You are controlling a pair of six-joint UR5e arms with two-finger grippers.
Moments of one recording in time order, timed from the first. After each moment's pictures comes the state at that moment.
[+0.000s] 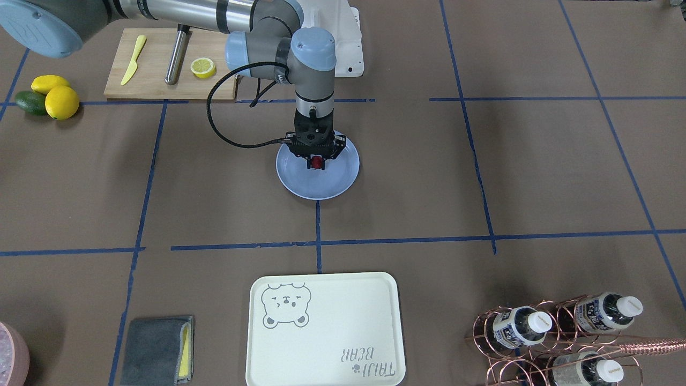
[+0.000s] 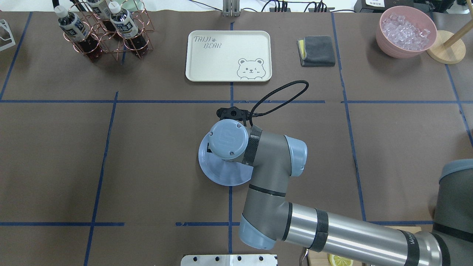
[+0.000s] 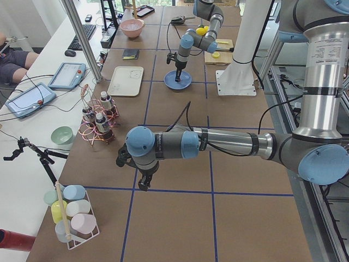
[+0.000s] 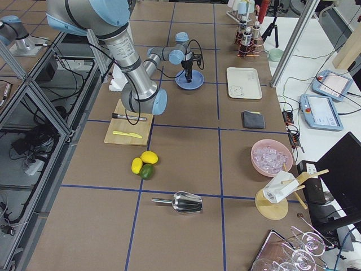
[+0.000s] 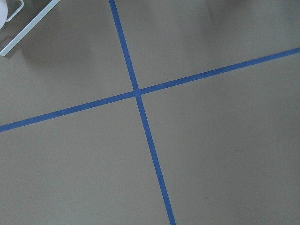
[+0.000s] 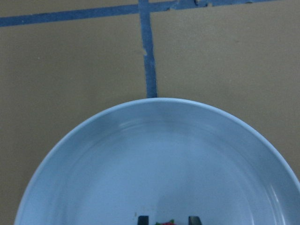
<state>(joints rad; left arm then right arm) -1.65 -1.57 -1.66 -1.42 -2.46 0.36 0.37 -0.77 1.49 -1.52 1.62 1.42</state>
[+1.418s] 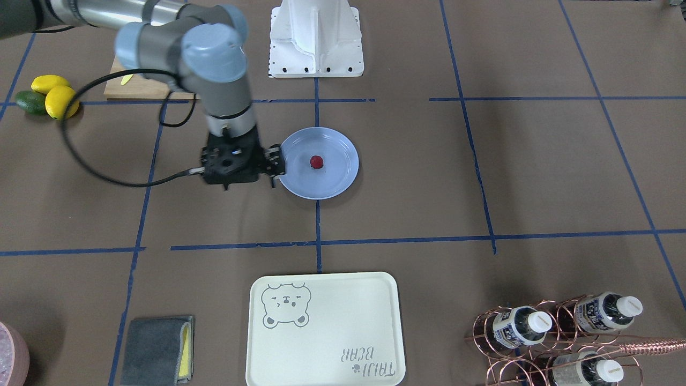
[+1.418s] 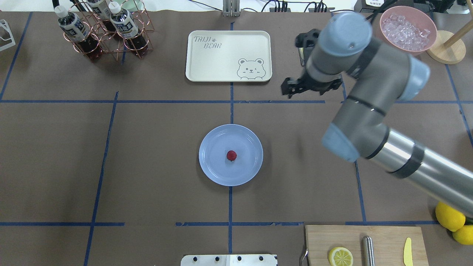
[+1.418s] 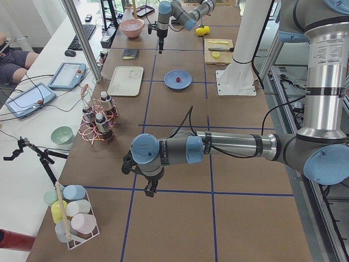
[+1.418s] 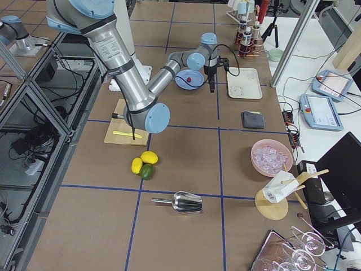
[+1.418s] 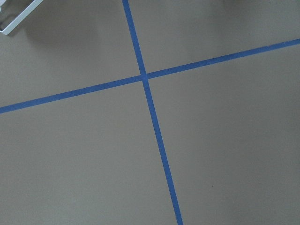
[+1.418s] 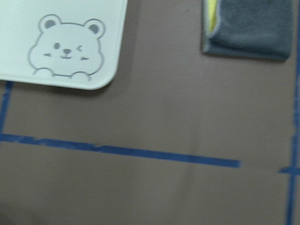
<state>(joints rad) -1.65 -1.53 -1.66 -1.41 -2.45 0.37 0.84 -1.04 1.72 -1.60 1.98 0.78</state>
